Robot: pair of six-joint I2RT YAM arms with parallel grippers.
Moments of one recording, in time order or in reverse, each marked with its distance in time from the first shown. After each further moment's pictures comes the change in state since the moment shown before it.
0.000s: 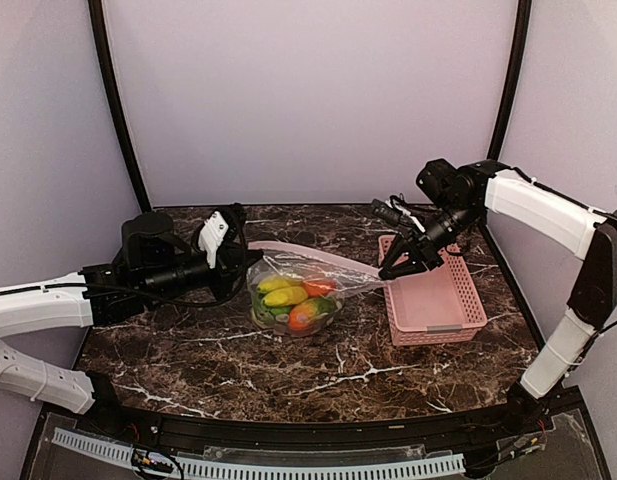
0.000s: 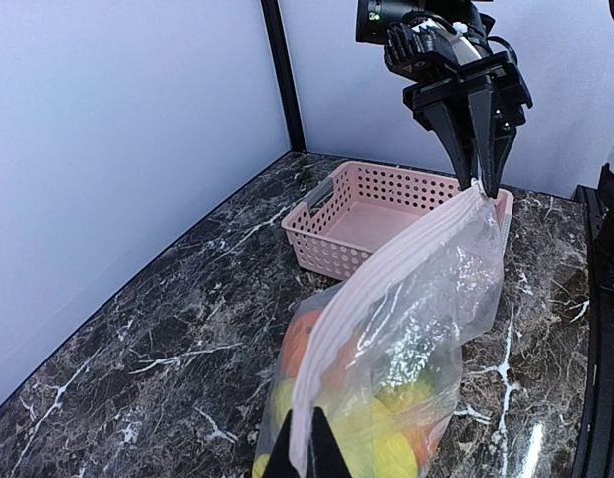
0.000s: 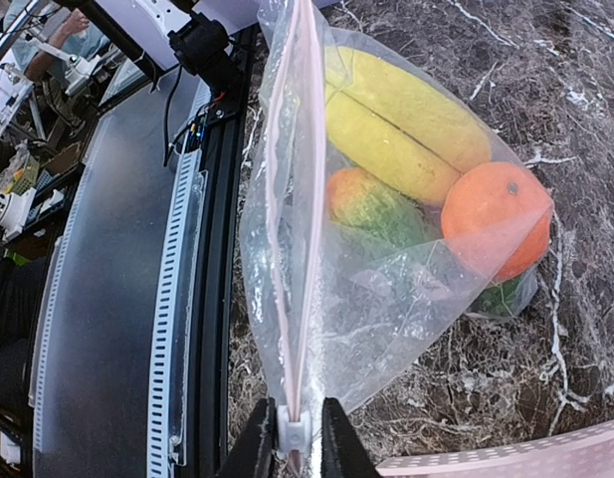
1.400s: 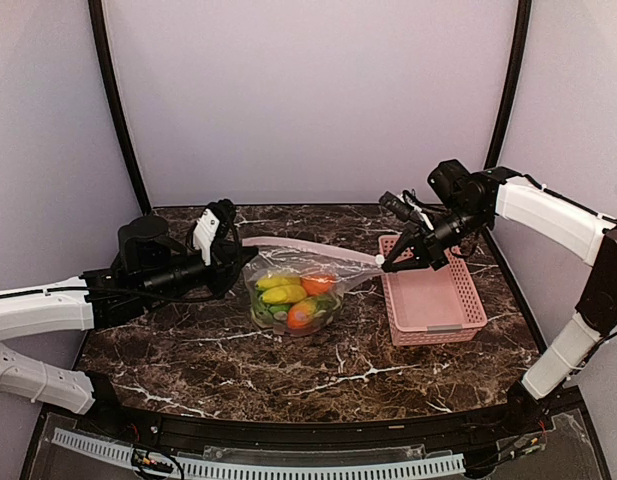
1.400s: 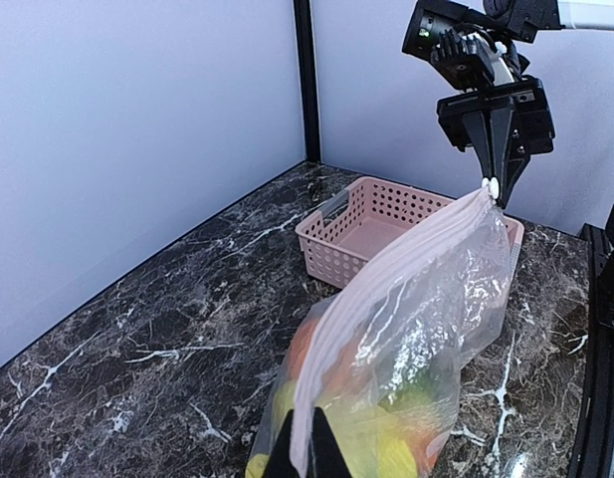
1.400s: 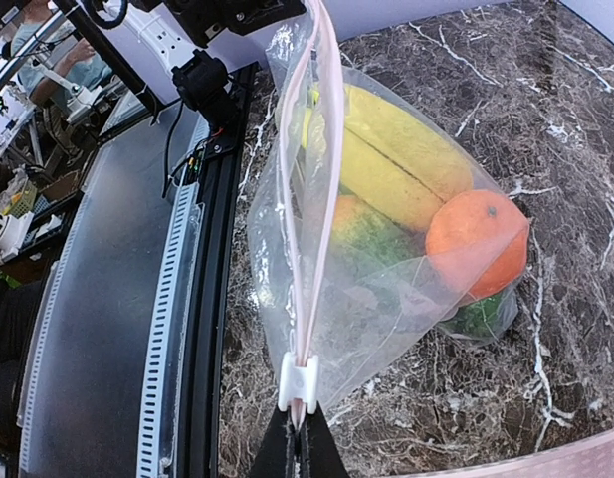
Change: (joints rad) left arm 0.034 -0.009 -0.050 0.080 0.002 -0.098; right arm -0.050 -0.063 -0.092 0.124 -0.080 0.019
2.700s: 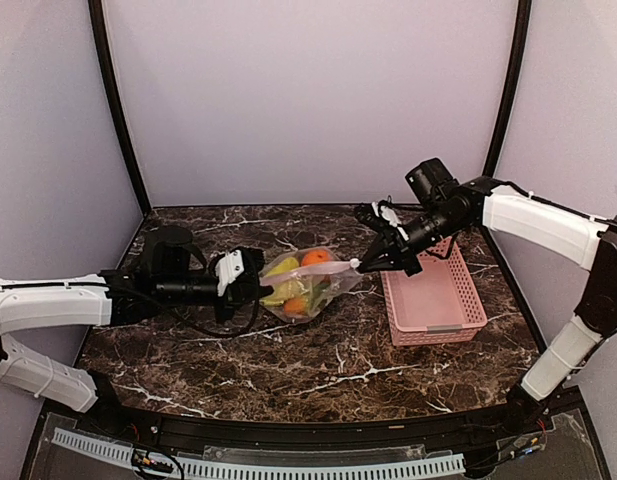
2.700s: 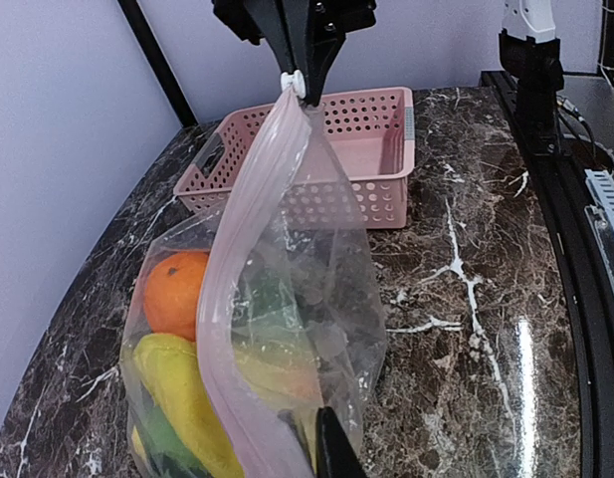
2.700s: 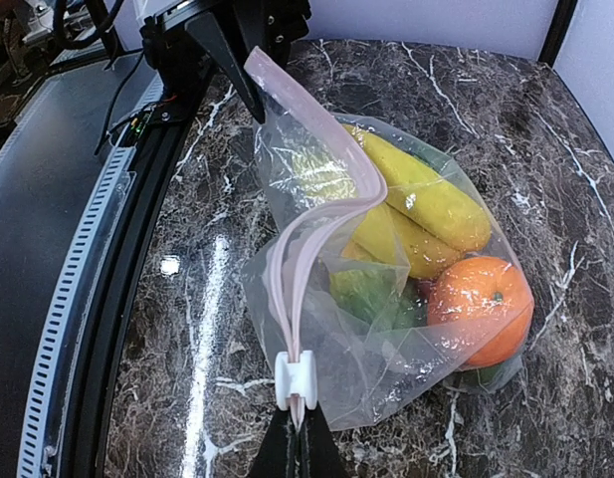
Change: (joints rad) left arm 0.052 0.121 -0.011 -0.079 0.330 0.384; right arm 0.121 0.013 -0.042 0.298 0.171 -0.050
